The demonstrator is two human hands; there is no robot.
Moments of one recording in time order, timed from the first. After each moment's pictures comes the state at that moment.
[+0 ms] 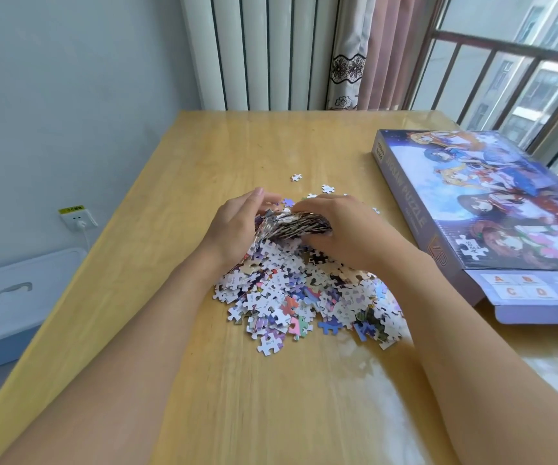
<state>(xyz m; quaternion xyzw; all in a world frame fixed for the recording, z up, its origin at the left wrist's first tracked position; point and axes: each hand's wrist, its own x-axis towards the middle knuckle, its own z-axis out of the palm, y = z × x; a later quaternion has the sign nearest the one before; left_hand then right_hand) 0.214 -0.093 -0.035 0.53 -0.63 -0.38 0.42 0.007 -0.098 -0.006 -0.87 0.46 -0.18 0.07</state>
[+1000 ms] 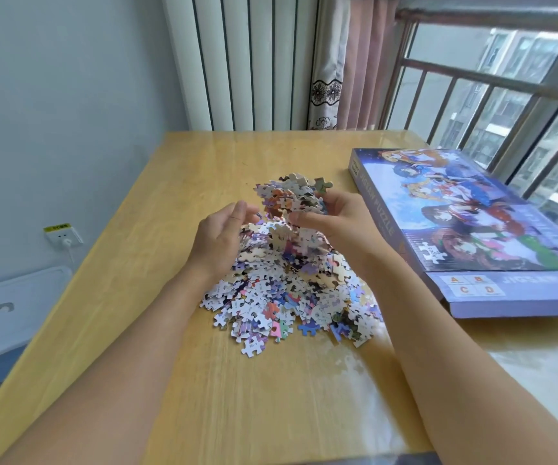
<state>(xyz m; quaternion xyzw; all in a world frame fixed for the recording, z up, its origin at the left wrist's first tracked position) 0.211 -0.088 -0.040 0.51 -0.63 -0.31 0.50 -0.003 -0.086 0.007 -0.63 0.44 -0.47 0.43</state>
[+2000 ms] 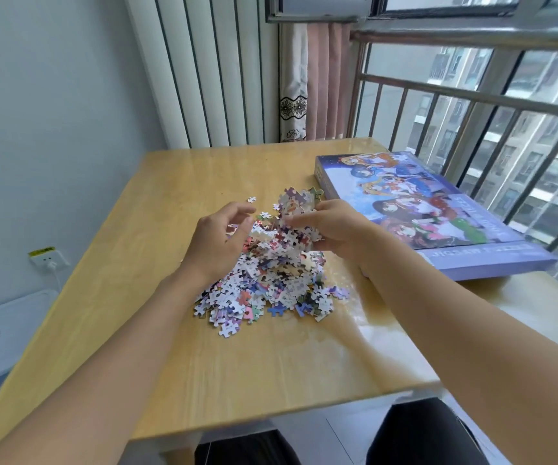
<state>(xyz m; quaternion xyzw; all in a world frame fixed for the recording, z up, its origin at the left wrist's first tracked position) 0.179 -0.062 -0.013 0.50 -0.73 -0.18 0.44 -0.042 -0.067 0.028 -0.49 0.58 -0.39 0.52</state>
